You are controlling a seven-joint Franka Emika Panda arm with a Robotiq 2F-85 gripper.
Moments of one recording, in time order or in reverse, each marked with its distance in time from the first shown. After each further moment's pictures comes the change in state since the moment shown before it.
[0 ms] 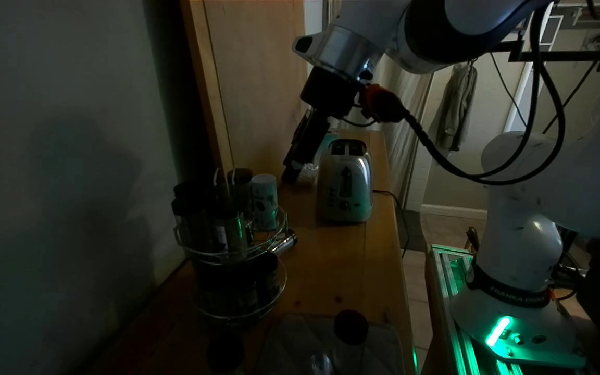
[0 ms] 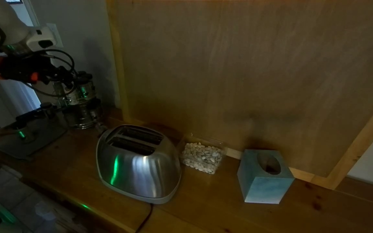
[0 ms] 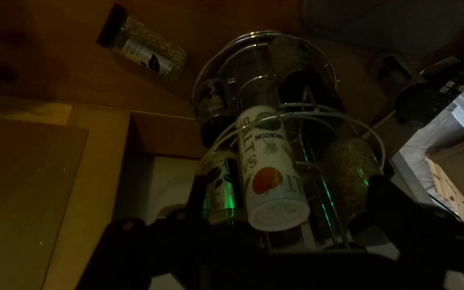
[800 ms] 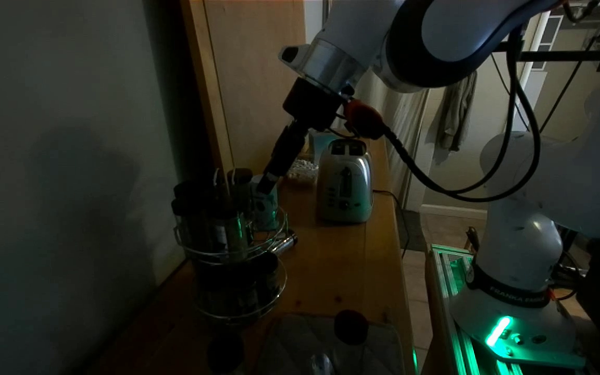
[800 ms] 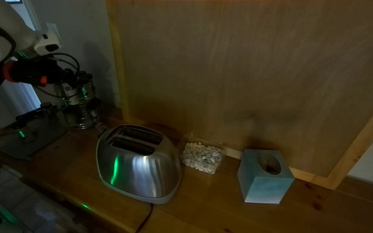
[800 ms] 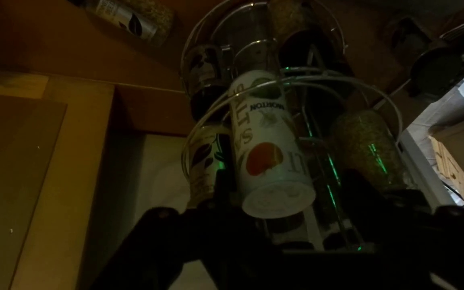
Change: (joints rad) arm 0.032 0.108 0.006 0.000 0.033 0.183 0.000
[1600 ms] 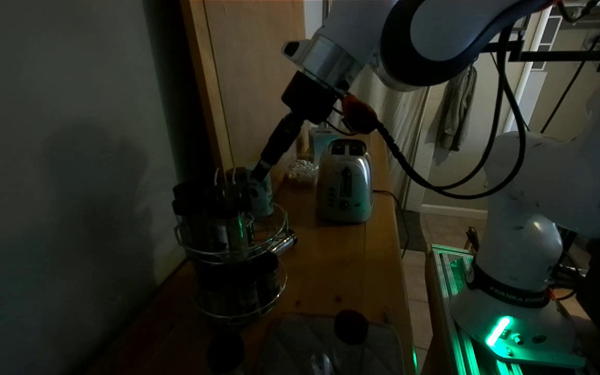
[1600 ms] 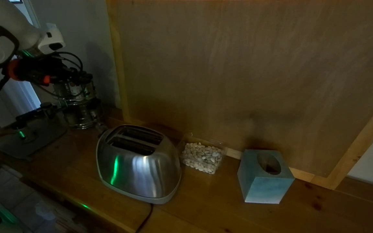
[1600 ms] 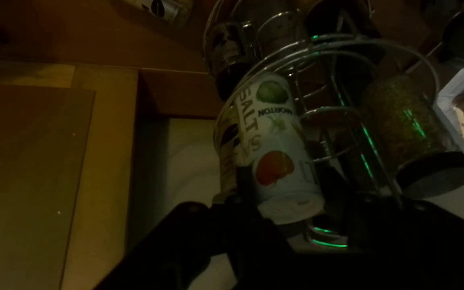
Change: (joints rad) arm -0.048 0.001 0.000 0.005 0.000 0.046 0.030
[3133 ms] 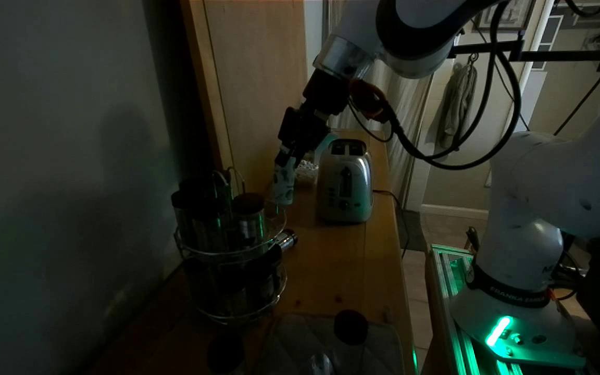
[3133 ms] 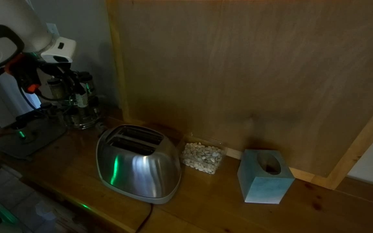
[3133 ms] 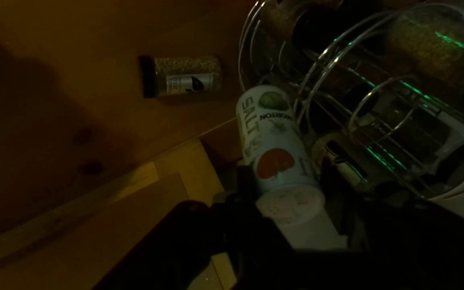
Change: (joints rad) arm -0.164 -0.075 -0.032 -0.003 0.104 -0.197 0.274
